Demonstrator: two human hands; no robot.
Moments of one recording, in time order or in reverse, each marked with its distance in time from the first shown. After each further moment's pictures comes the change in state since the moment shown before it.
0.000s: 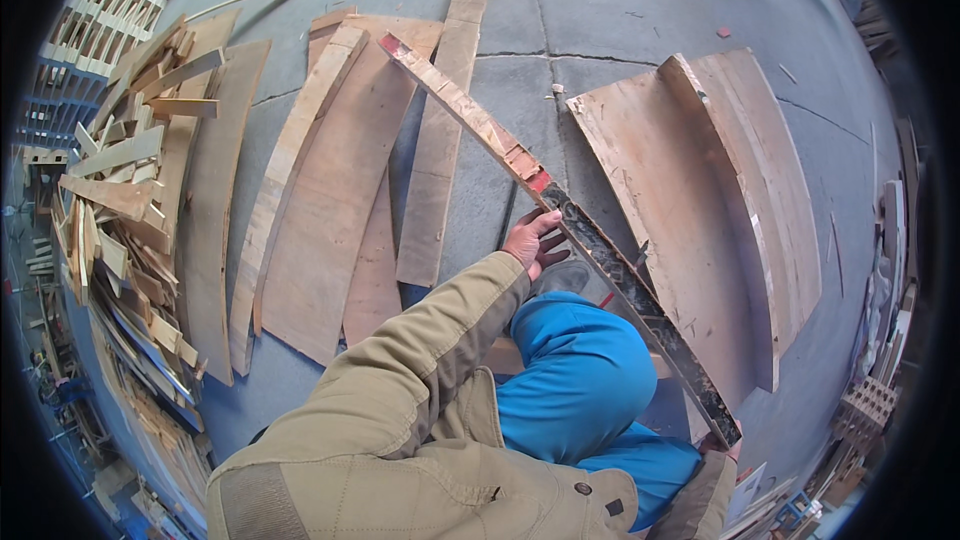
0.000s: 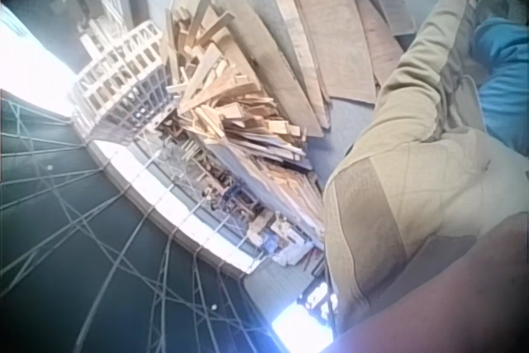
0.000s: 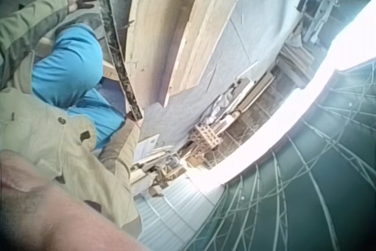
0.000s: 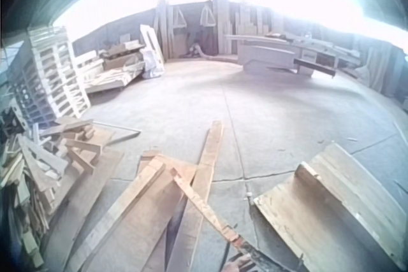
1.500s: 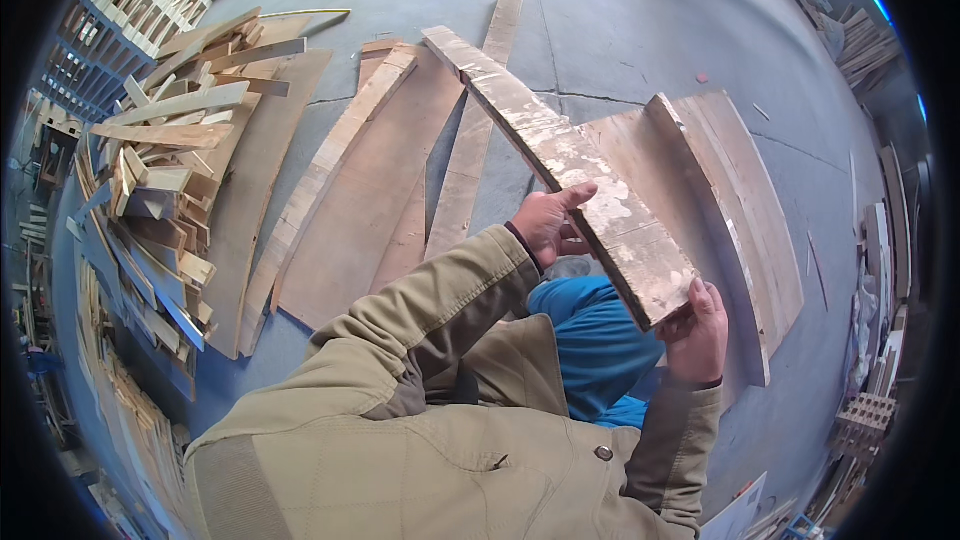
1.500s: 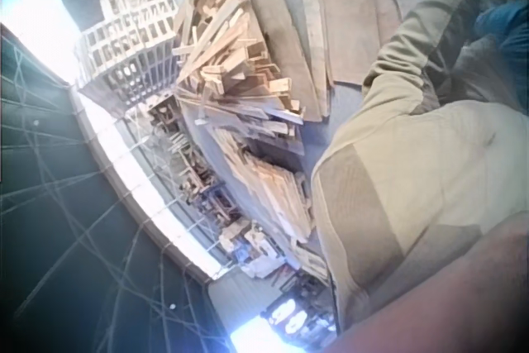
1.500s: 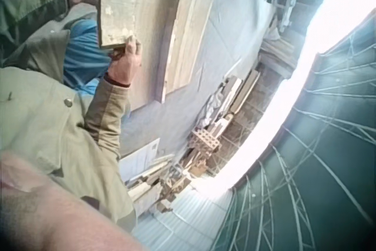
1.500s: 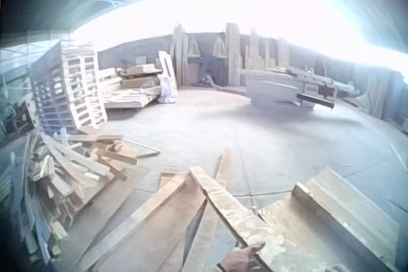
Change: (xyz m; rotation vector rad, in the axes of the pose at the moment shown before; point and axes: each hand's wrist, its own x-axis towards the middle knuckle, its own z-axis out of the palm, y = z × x) left_hand -0.248 0.051 0.094 0.226 -0.166 0.111; right_hand -0.393 0.045 0.222 -0.192 -0.943 -0.452
